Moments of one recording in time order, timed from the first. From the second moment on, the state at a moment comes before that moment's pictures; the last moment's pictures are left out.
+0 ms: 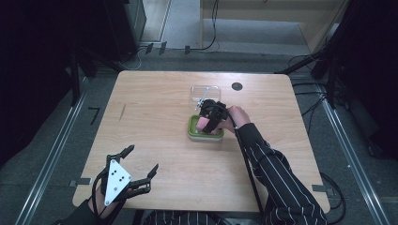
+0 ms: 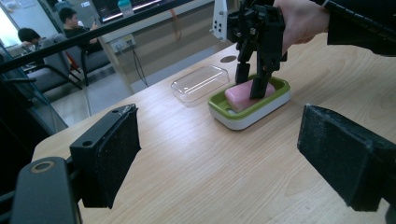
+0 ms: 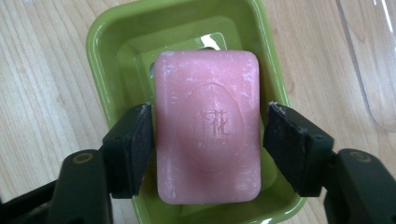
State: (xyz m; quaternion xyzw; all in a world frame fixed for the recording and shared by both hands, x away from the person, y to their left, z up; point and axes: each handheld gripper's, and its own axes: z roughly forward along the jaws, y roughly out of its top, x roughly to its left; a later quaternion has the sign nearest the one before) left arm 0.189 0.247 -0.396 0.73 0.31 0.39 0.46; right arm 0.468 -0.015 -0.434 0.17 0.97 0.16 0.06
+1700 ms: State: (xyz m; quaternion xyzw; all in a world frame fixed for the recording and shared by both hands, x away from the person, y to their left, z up) left arm 0.190 0.244 -0.395 0.74 0.30 0.39 0.46; right arm 0.403 -0.069 -0.394 0.28 0.95 0.08 0.09
